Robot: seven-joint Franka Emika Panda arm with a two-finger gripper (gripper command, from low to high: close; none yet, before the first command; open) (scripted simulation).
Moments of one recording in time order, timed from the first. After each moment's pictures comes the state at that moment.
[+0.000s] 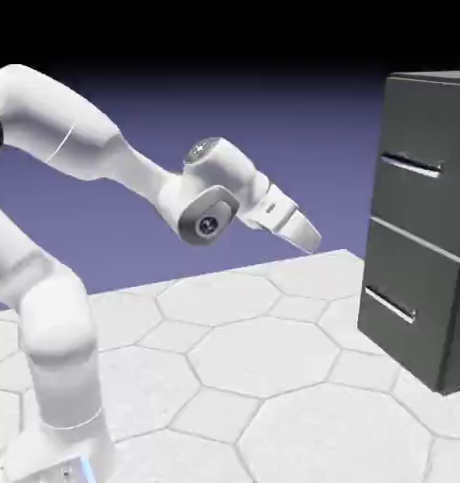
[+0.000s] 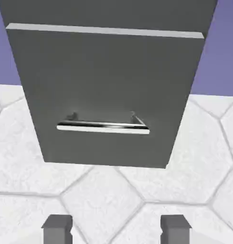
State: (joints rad) arm 0.04 -0.59 -0.02 -2.80 -0.04 3.02 0.69
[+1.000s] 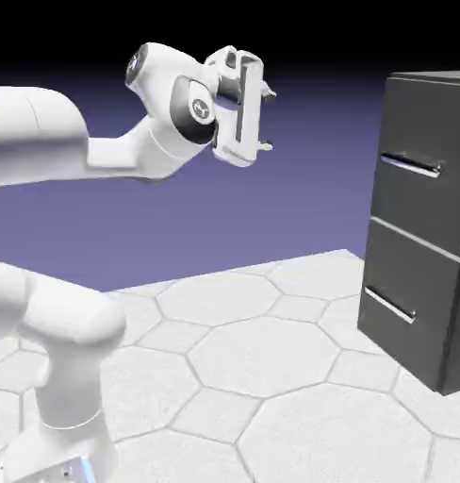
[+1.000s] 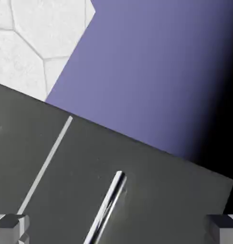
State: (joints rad) arm 0.76 -0.98 -0.47 -2.52 -1.07 2.73 -0.62
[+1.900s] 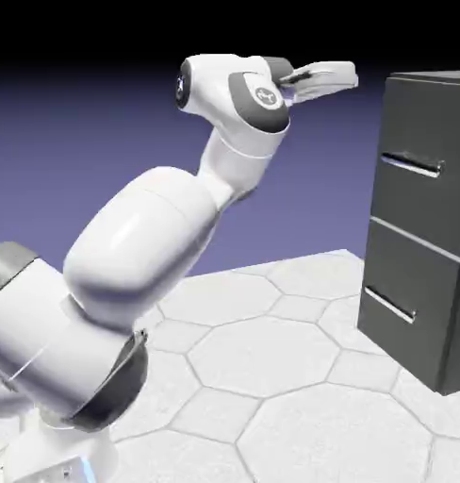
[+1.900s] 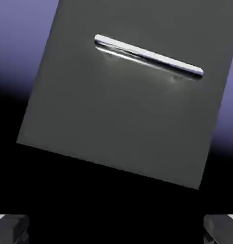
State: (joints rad) arm 1.40 -1.33 -0.89 -2.27 -1.99 2.46 -1.79
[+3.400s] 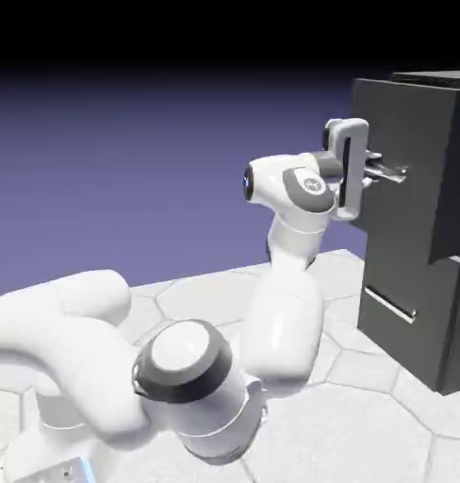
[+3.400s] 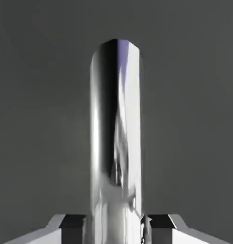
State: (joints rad) arm 1.76 -1.66 -1.19 -2.34 -2.72 2.13 -2.75
